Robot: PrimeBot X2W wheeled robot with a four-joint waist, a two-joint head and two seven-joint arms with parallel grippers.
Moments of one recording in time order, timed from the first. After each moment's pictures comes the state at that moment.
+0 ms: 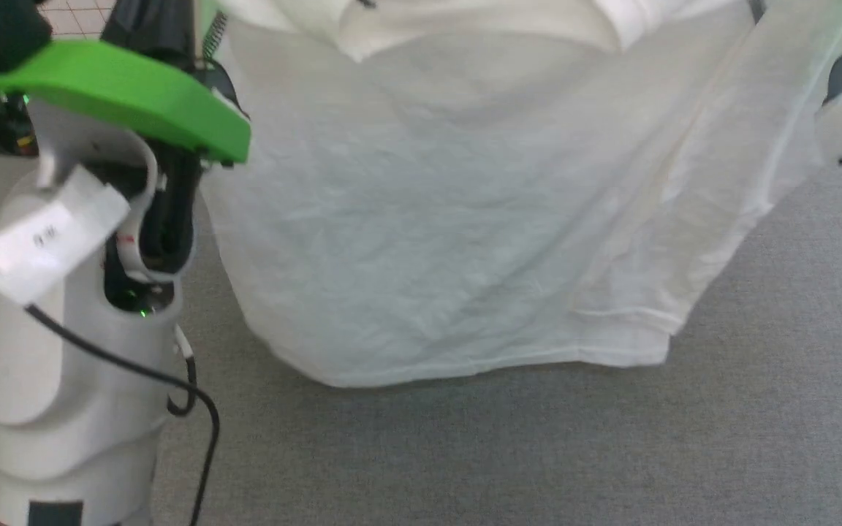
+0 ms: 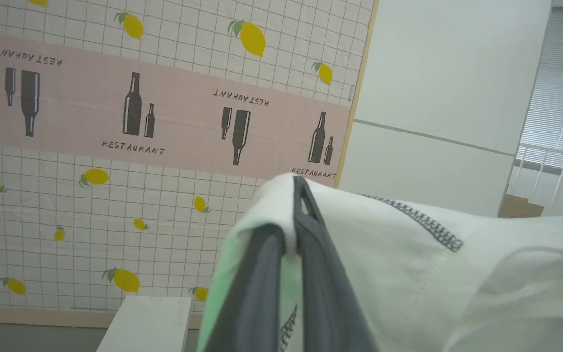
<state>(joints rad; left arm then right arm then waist) -0.71 0.21 -0.15 -0.17 -0.50 0.14 0.25 -0.70 -0.22 -0.03 -0.20 0.14 0.13 0.40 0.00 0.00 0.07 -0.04</state>
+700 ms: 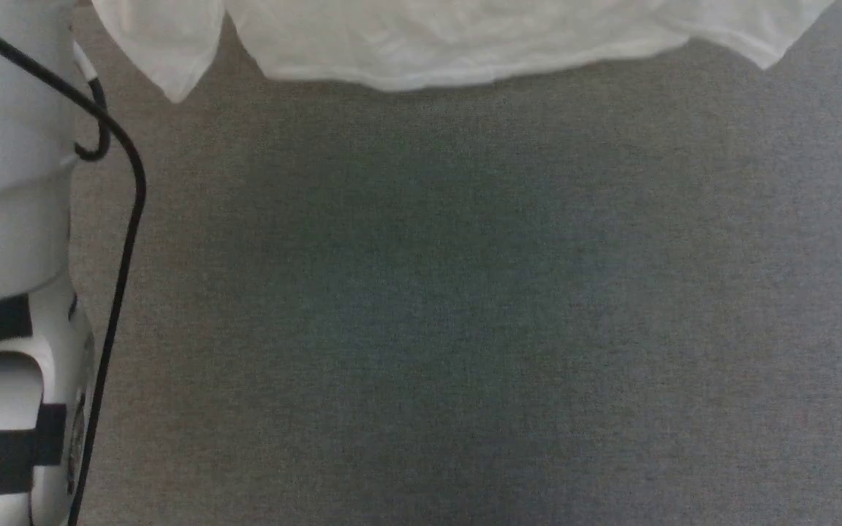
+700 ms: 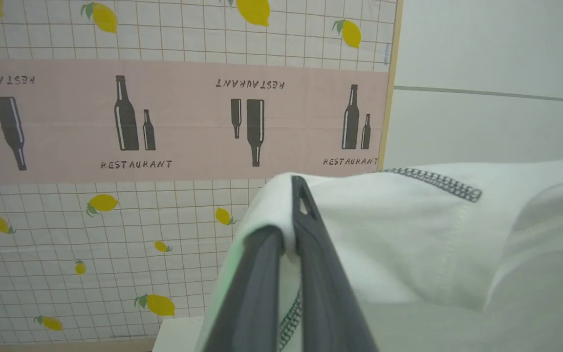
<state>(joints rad) -1.32 0.25 -0.22 0.18 -0.40 0.12 0.33 -1.37 -0.32 0.06 0.28 -0.01 0.13 0.38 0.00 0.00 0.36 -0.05</state>
